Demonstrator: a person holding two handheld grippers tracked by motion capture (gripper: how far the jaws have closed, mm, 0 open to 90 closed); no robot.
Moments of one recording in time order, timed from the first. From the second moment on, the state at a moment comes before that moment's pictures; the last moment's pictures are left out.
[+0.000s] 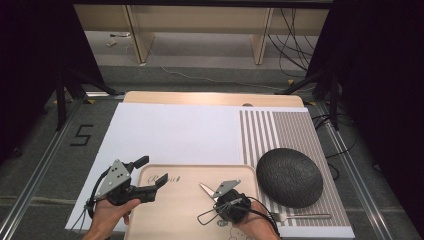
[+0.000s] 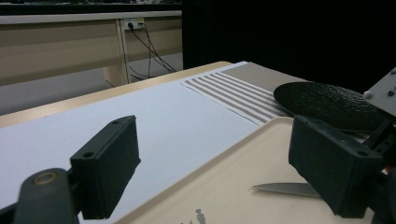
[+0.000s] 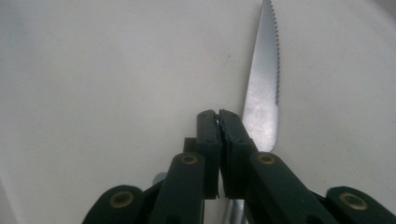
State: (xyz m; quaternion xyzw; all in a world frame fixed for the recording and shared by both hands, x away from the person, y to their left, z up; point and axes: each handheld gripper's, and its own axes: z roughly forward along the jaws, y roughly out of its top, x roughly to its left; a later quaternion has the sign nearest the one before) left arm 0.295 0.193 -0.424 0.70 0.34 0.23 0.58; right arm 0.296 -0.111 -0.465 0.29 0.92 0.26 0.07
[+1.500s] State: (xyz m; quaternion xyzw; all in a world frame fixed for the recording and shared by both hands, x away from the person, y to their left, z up) left arm 0.294 0.194 -0.424 0.70 0.34 0.23 0.58; right arm 0.328 -0.152 -0.462 0.35 0.91 0.18 0.12
